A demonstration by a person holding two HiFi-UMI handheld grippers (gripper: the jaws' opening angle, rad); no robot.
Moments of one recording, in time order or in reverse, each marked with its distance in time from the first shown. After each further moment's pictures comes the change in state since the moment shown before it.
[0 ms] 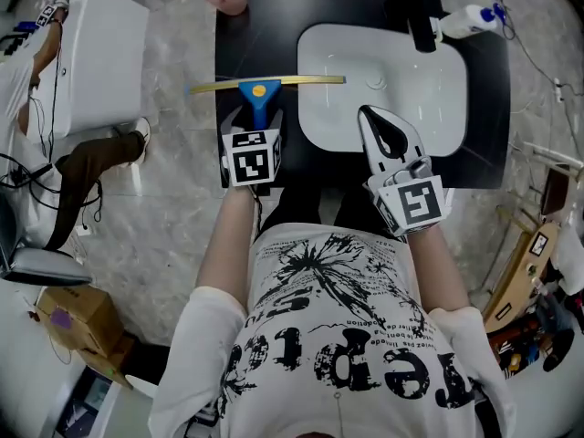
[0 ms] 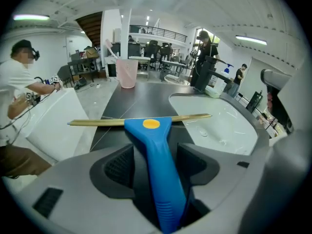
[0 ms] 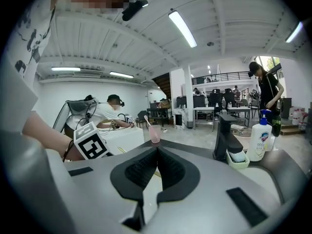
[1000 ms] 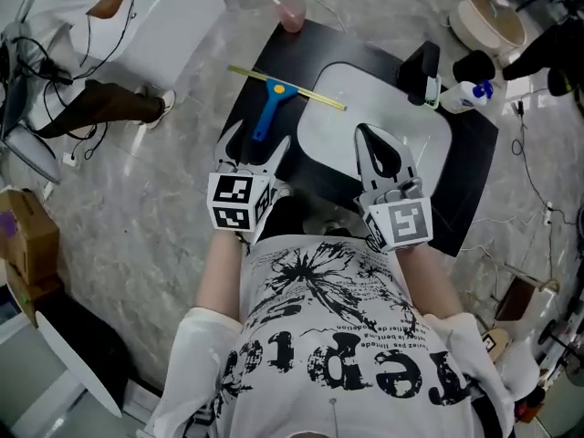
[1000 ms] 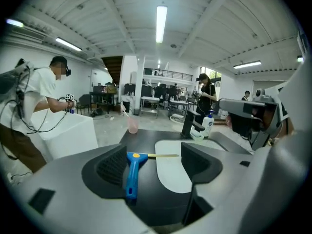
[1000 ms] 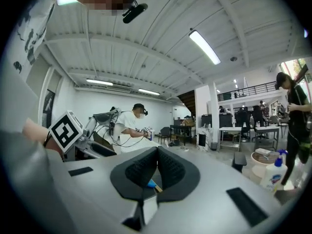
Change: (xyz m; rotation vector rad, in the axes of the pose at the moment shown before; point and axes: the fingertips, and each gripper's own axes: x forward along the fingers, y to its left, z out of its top) left arm -0.211 -0.098 0.036 -0.080 -0.479 0.125; right arm -0.101 0.019 0.096 -0.155 -0.207 0.300
